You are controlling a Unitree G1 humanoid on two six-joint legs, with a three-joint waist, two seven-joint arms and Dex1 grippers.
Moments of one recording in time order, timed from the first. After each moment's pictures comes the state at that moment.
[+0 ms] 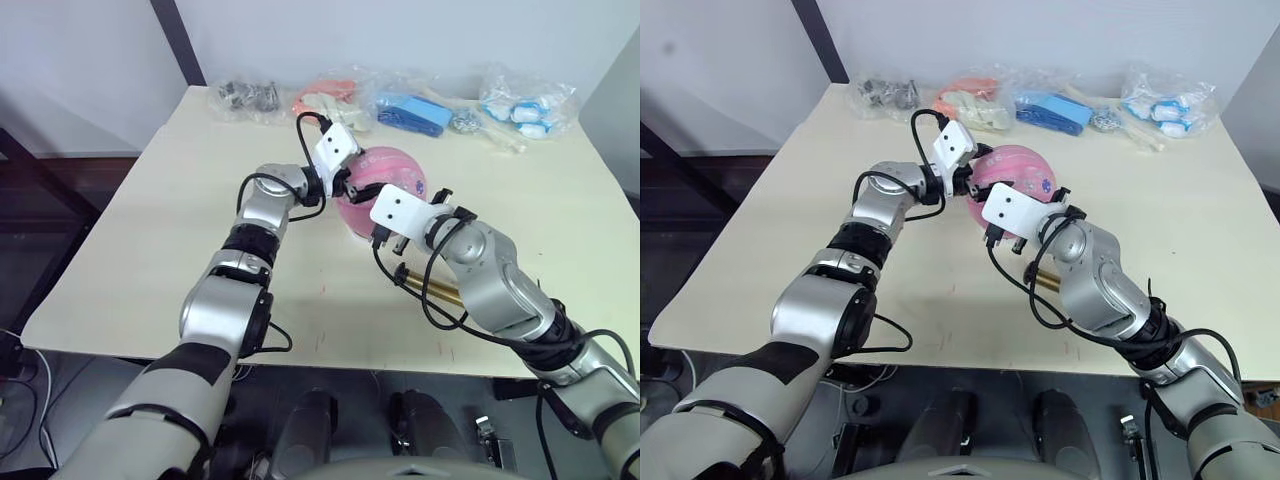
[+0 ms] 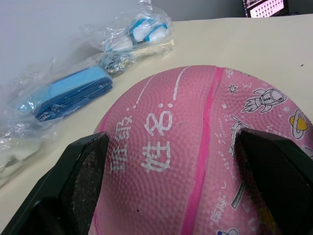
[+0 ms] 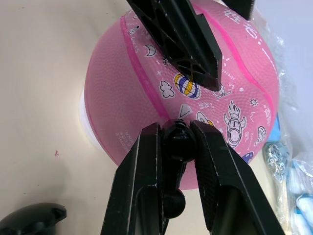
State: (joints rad) left arm -1.13 0.25 -0.10 1.05 0.04 -0.17 -0.88; right arm -0.70 -0.43 0.58 -0.41 -0.39 1.02 0.57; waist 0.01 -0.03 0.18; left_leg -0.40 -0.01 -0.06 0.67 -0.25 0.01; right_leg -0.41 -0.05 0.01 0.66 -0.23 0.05
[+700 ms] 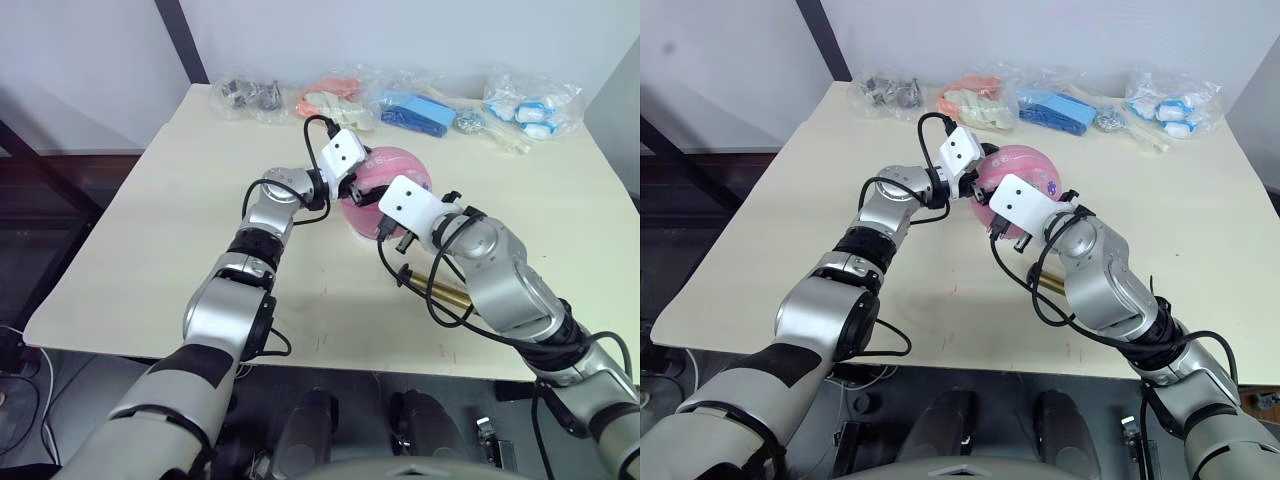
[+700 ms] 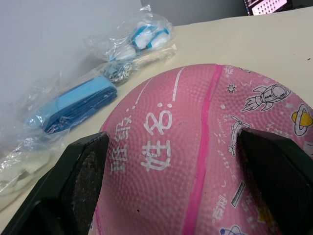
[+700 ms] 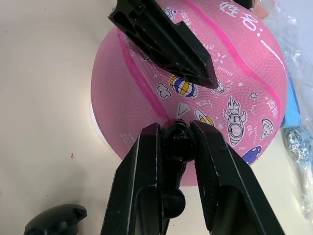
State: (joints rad) left arm -1.12 0.24 -0.13 1.07 0.05 -0.27 -0.84; right arm -0.70 -0.41 0.51 -0.47 -0.31 1.16 0.57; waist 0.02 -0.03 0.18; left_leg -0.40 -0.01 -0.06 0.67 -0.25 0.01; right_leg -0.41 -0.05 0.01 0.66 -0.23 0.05
